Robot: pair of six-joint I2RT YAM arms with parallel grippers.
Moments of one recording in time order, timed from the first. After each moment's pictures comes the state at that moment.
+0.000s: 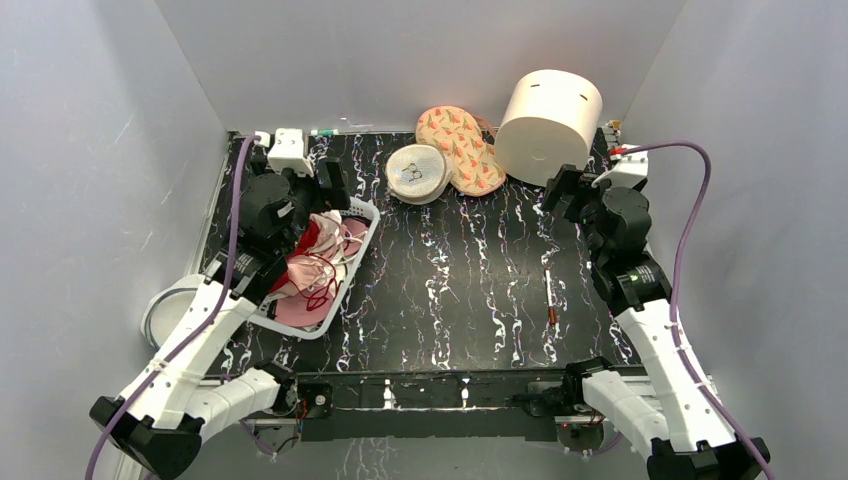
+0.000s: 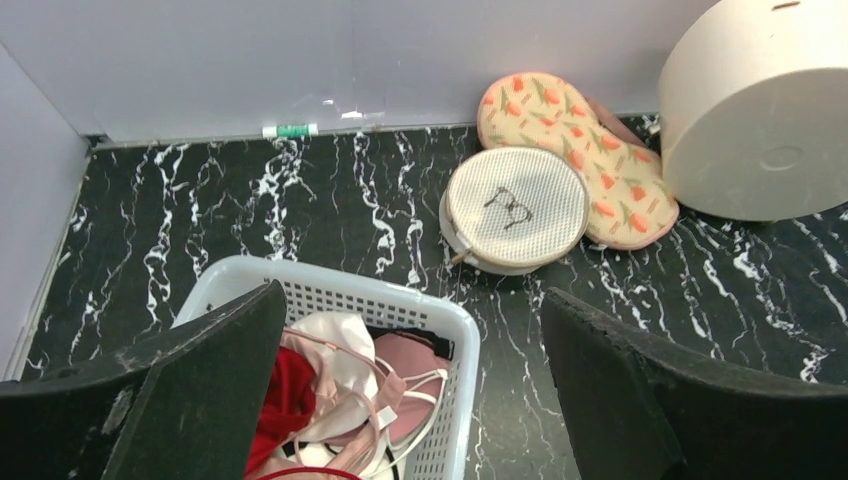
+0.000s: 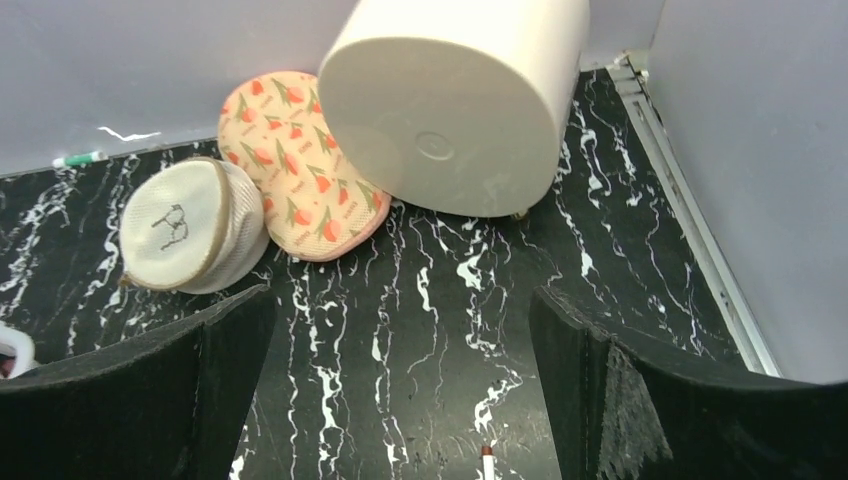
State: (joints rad) left arm -0.51 0.97 1.13 -0.30 -0.37 -0.10; right arm 0.20 0.82 0.94 -0.23 0.25 0.18
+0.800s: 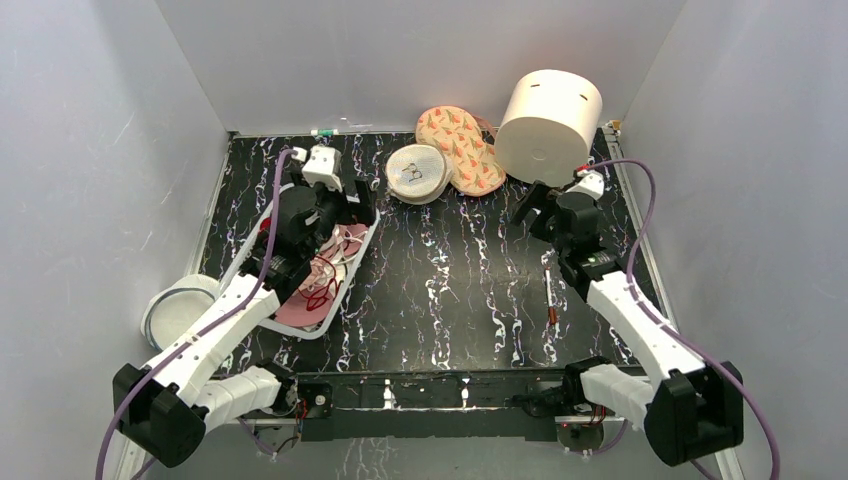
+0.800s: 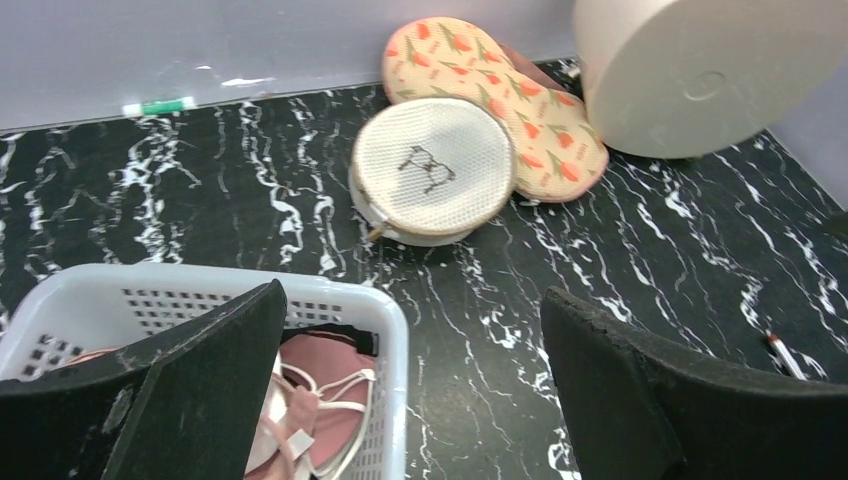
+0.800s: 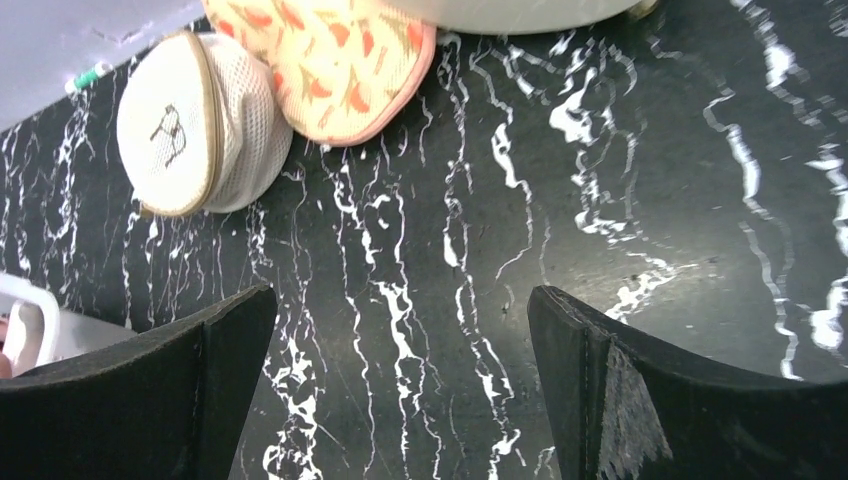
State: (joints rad) left arm -0.51 1.04 0.88 -0.01 -0.19 -0.14; right arm 0.25 1.02 0.73 -0.11 0.22 0.53
